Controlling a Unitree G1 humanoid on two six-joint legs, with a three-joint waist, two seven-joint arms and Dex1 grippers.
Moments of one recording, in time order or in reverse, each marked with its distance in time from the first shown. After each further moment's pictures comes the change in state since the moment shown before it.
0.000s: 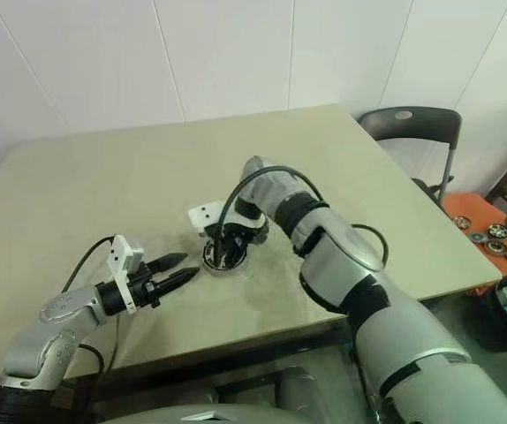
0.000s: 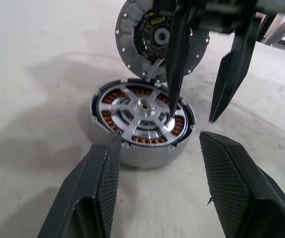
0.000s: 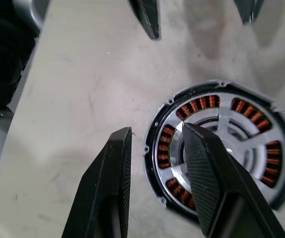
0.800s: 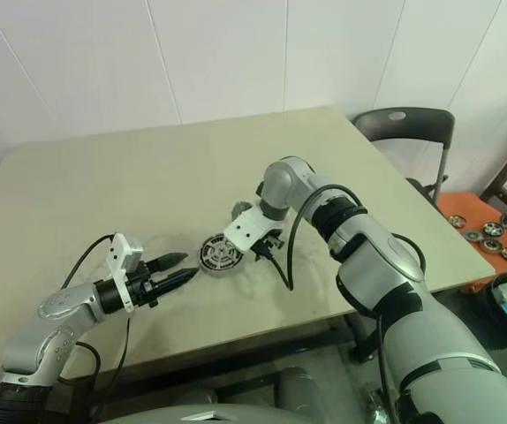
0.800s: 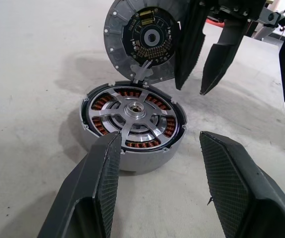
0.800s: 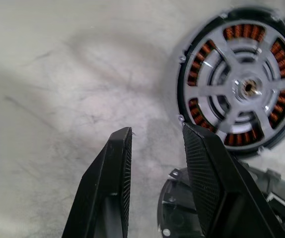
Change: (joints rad) left arm -0.007 0.020 0.000 0.010 -0.001 0.004 -0.027; right arm 0.109 -0.145 -0.067 -0.097 -0.231 -0.517 -0.057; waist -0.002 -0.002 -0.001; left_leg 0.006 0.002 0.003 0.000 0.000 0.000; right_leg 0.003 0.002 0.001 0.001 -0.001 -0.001
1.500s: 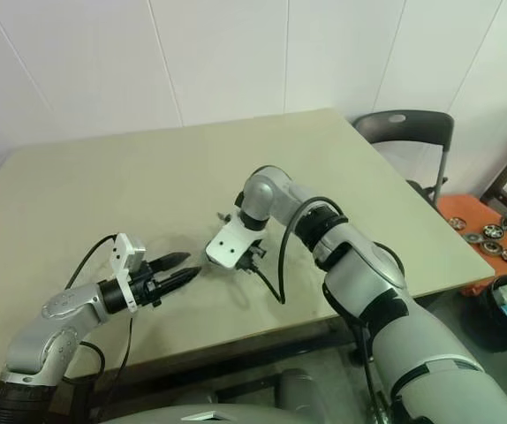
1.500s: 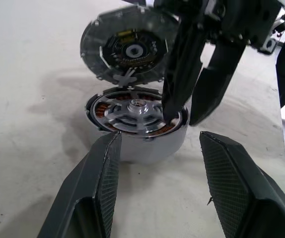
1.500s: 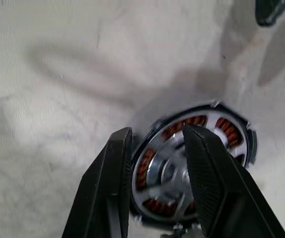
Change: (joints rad) left arm -0.004 -0.024 -0.007 0.002 0.002 0.000 0.006; right arm 0.043 0.082 -0.029 -0.055 -0.080 -0.067 -0.076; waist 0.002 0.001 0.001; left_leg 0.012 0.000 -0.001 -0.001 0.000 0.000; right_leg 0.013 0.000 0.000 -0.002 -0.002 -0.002
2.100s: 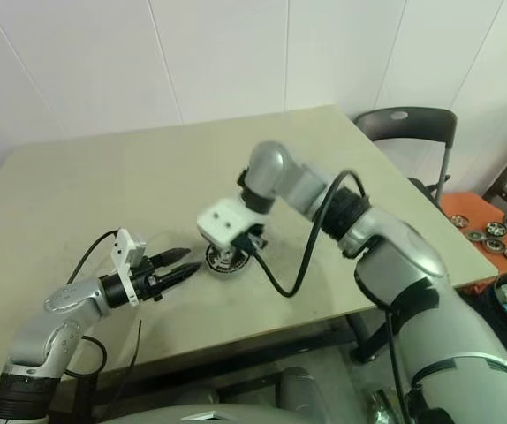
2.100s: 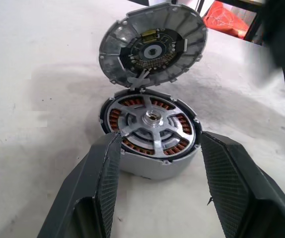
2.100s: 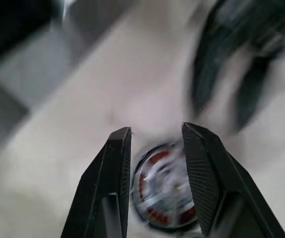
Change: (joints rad) left arm -0.049 -0.001 -0.002 0.050 0.011 -0.006 -0.013; right arm -0.173 -0.212 0.111 -0.444 0.595 0.539 0.135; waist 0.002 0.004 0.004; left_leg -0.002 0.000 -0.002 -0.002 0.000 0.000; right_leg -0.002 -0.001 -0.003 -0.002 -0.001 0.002
